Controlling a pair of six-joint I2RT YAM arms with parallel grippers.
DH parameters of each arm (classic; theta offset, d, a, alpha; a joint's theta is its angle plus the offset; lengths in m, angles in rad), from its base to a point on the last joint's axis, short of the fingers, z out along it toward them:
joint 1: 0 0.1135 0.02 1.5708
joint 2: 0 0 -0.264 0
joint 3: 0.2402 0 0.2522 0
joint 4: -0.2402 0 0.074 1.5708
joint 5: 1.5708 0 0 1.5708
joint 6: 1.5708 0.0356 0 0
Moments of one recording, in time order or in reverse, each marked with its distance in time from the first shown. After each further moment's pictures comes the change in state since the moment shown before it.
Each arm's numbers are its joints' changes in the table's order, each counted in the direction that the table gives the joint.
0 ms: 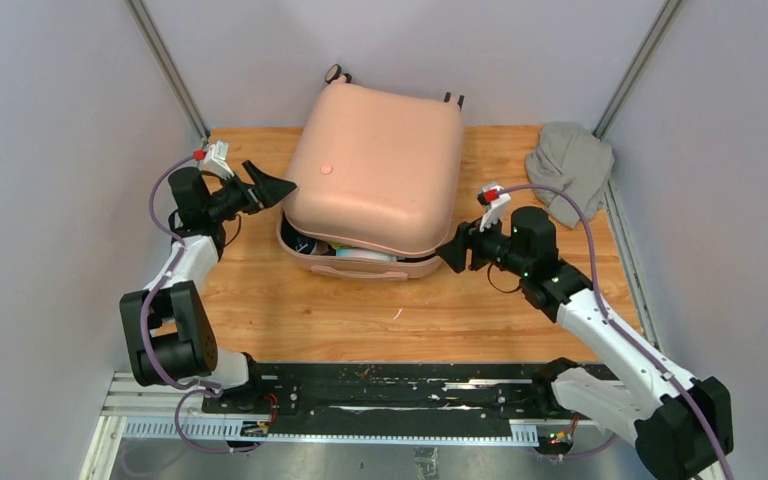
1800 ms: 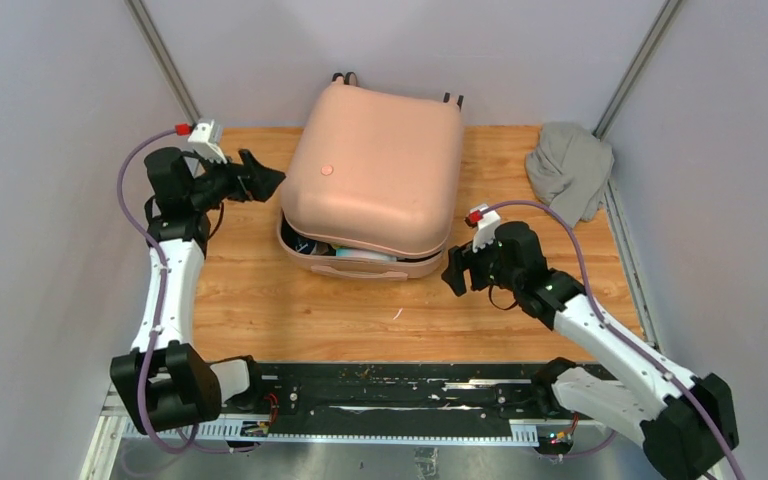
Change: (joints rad) left arm -0.029 0.214 0.218 -0.375 -0.138 0.310; right arm 0.146 0.055 0.026 -0.254 0.308 -0.129
